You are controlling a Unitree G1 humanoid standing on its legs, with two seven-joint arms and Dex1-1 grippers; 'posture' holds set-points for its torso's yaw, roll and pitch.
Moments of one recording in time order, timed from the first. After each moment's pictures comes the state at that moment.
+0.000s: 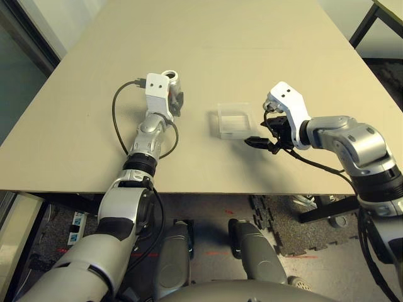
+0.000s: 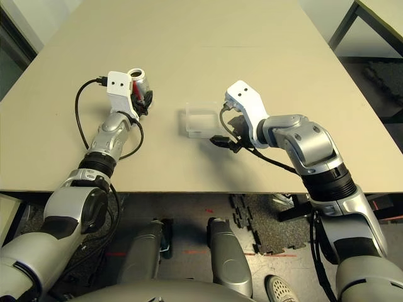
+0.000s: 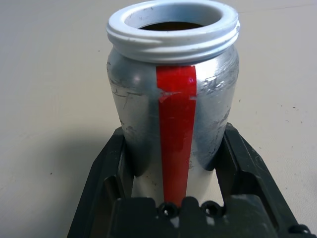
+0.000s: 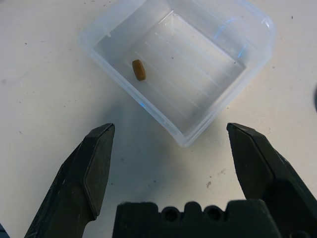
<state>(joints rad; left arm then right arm) -0.87 0.17 0.15 0.96 -0.06 -0.09 -0.20 -0.66 -0.62 0.21 -0.12 0.33 1.07 0.70</state>
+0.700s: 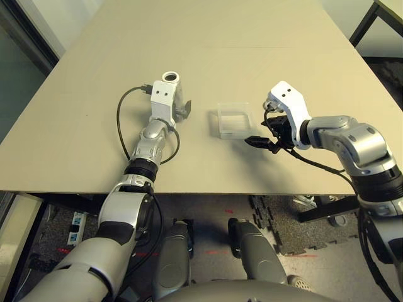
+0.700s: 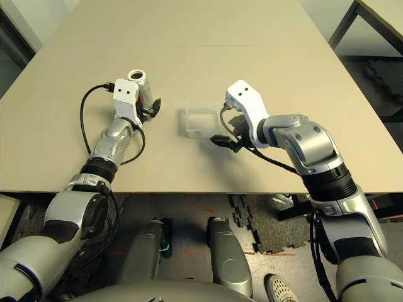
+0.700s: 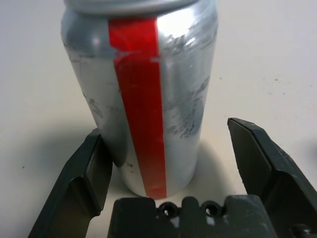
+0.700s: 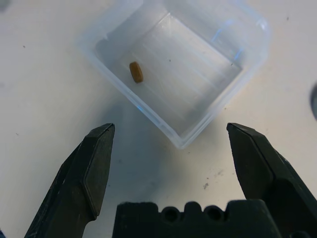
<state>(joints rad) -0.81 0.18 0.10 0.90 -0.04 -0.11 -0.22 -0.66 -0.62 0.20 -0.15 0.34 1.08 0.70</state>
